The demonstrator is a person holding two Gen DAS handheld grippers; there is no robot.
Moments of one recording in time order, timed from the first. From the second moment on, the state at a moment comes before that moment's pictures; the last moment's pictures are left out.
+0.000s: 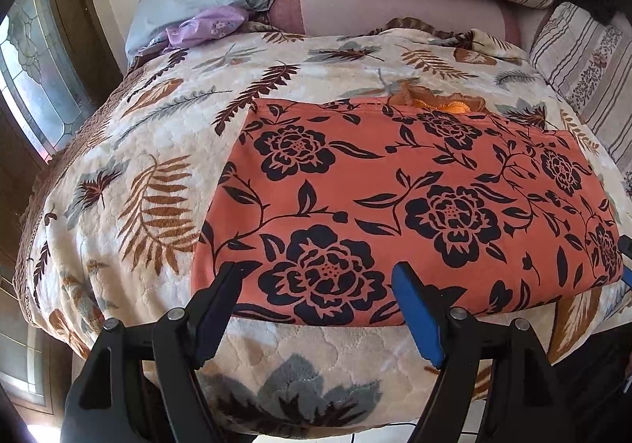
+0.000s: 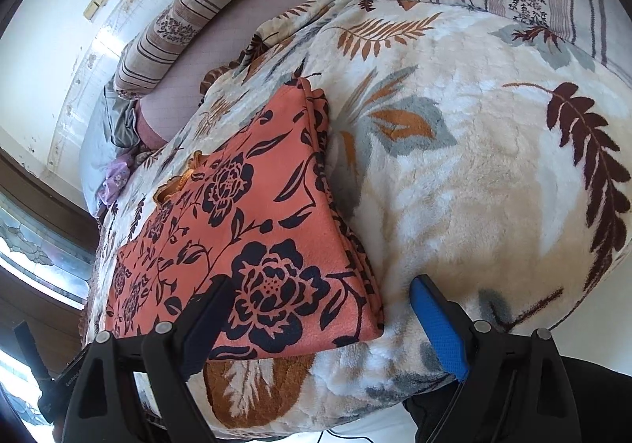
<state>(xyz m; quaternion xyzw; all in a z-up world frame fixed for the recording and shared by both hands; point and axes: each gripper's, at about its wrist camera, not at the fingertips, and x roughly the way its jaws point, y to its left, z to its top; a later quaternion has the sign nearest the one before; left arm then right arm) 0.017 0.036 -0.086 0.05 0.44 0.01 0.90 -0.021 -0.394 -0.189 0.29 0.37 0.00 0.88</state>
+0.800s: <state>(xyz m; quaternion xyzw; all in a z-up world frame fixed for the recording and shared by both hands) 0.024 0.039 -0.096 0.05 0.43 0.01 0.90 -0.021 -0.398 -0.189 0.30 0.37 0.00 0.88</state>
